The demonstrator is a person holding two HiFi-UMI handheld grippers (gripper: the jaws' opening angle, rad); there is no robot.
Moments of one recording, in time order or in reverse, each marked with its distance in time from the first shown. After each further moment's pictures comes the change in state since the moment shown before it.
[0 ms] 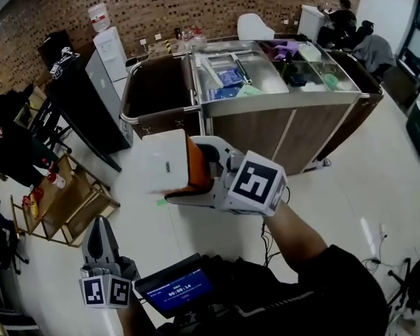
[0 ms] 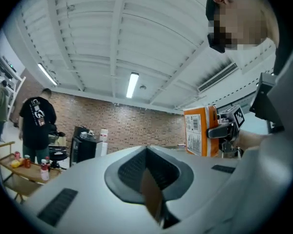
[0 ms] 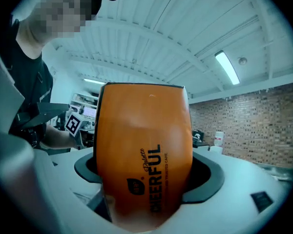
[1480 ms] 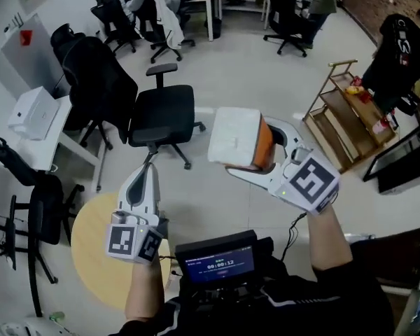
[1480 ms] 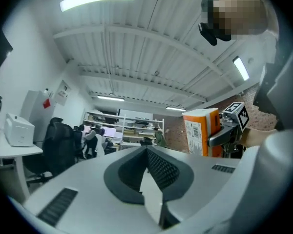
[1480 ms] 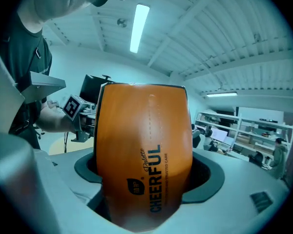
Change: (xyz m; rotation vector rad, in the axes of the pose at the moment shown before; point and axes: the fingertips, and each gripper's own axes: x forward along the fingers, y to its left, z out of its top) left arm -0.965 -0.072 0.107 0.121 -0.094 1.657; right arm 0.138 0.916 0.212 -0.380 -0.277 1.535
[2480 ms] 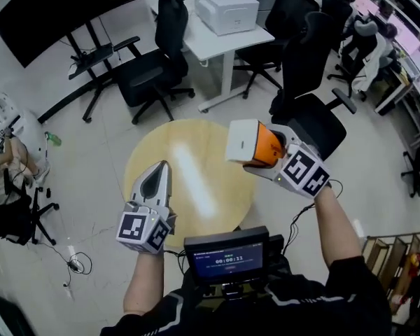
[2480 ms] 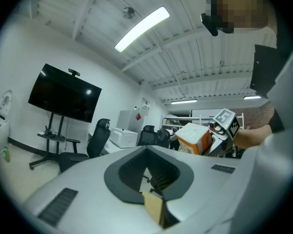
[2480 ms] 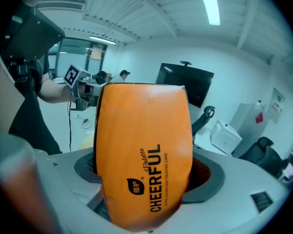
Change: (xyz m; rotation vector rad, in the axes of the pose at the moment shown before) left arm -0.557 0.306 0.009 -0.090 -0.021 0.937; right arm 0.403 0.477 0.181 -0.429 0.009 0.907
